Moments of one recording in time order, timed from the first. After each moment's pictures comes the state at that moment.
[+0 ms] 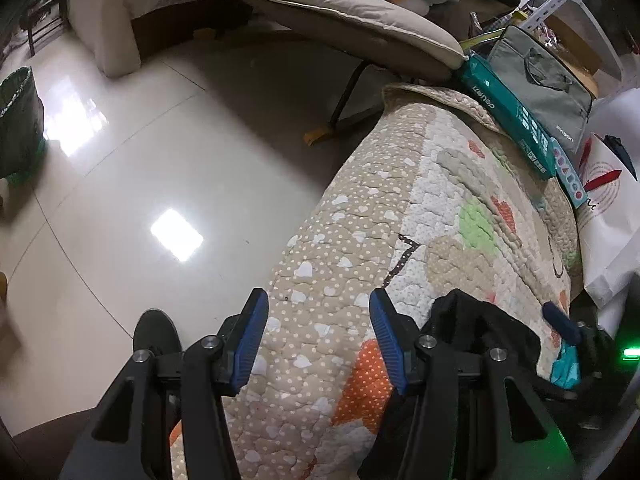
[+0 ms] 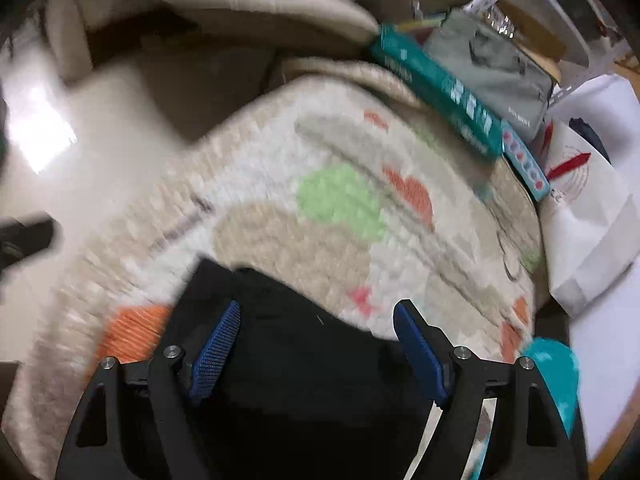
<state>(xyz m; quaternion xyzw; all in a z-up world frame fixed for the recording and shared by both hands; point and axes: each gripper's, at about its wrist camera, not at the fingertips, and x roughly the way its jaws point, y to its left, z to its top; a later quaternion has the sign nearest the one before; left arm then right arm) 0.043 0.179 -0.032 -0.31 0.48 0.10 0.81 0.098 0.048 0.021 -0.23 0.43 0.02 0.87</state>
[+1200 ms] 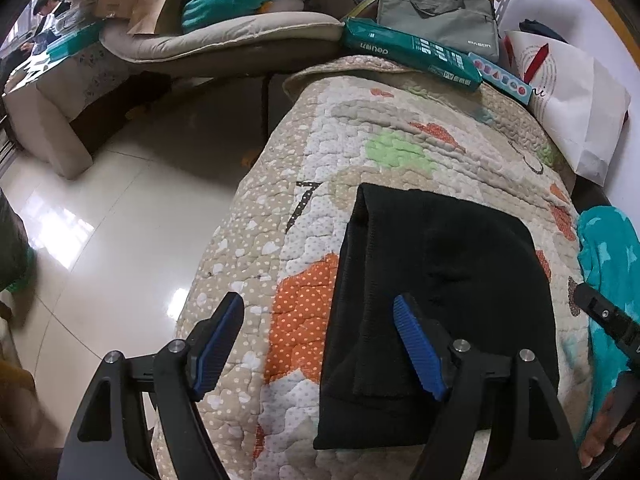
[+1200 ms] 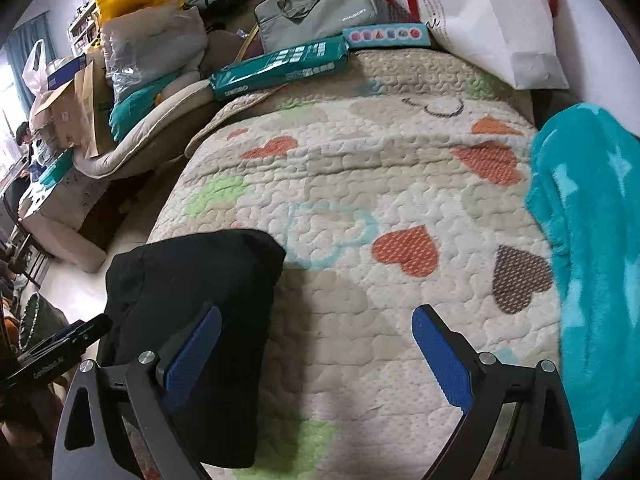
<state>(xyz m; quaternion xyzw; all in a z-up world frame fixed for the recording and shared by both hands) 0.017 0.069 -0.029 -0.13 0.45 0.03 0.88 -0.016 -0.169 0.014 0.12 0.39 0.00 0.91</state>
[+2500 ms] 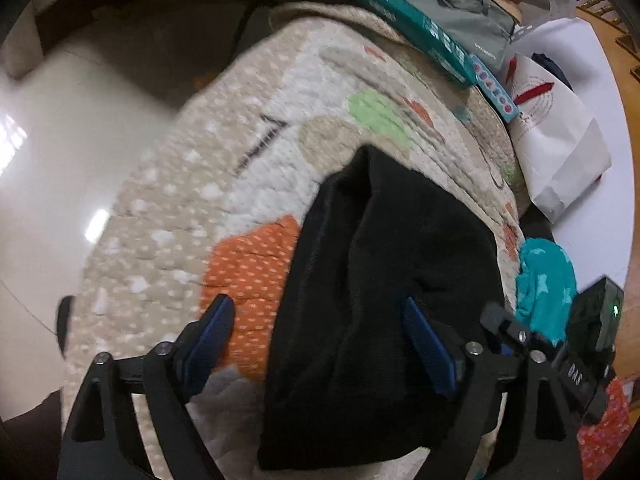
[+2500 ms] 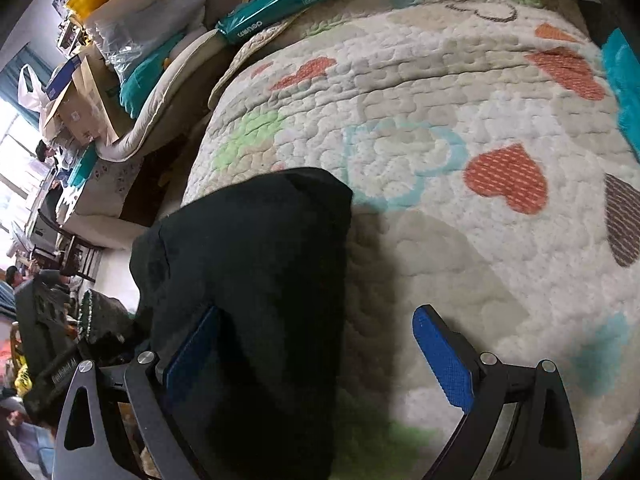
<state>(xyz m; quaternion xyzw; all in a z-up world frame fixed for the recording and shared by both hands) 0.045 0.079 -0.075 -0.30 0.51 -0.08 0.80 0.036 -0.145 -0.028 0.22 0.48 0.10 0.84</state>
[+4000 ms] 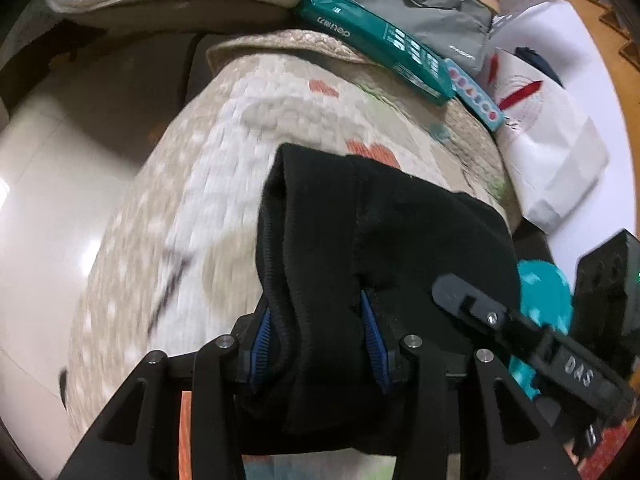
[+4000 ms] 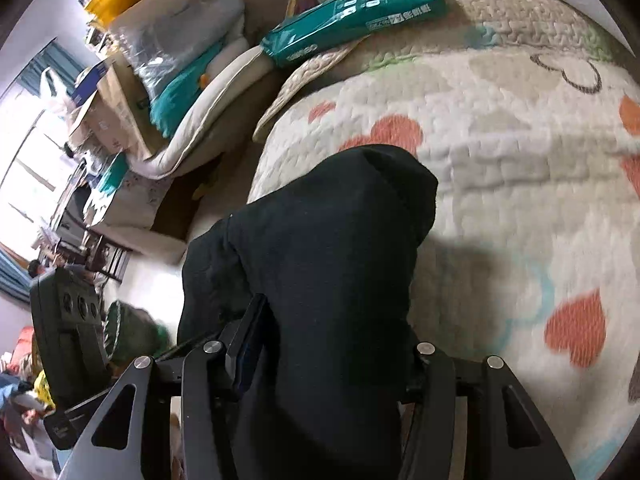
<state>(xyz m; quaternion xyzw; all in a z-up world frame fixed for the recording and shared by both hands) 0.152 0.059 -0.027 -0.26 0.49 -0.08 0.83 0.135 -0.131 0.025 0.22 0.46 0.14 0.85</state>
